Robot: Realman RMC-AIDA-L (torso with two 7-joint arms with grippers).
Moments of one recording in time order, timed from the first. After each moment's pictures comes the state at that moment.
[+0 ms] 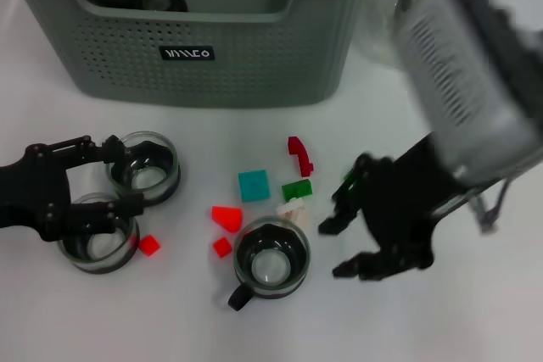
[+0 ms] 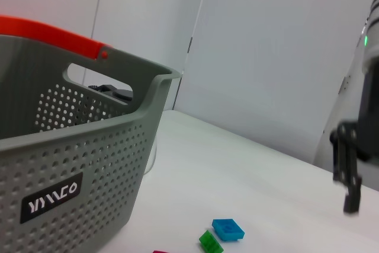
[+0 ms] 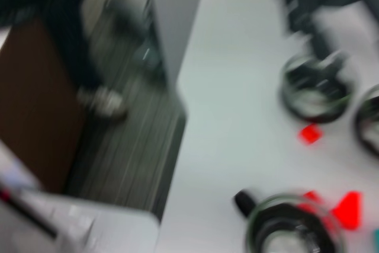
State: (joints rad) left arm -0.36 -2.06 0.30 0.78 2.25 1.95 -1.25; right arm 0.62 2.10 -1.52 -1.53 -2.22 -1.86 1.95
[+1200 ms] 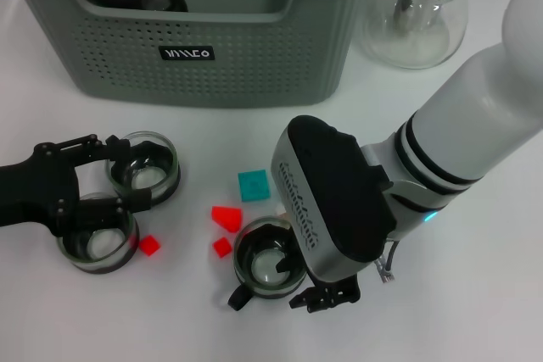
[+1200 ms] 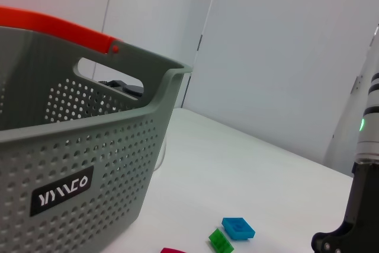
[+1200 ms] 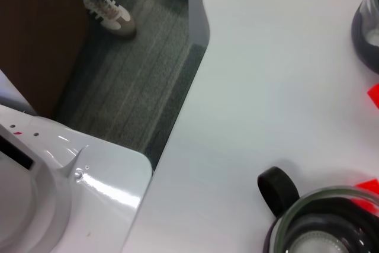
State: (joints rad) left arm -0.36 -2.07 0.31 0.75 2.25 1.91 -1.25; right arm 0.68 2.11 -1.95 -1.26 -2.26 -1.42 1.94
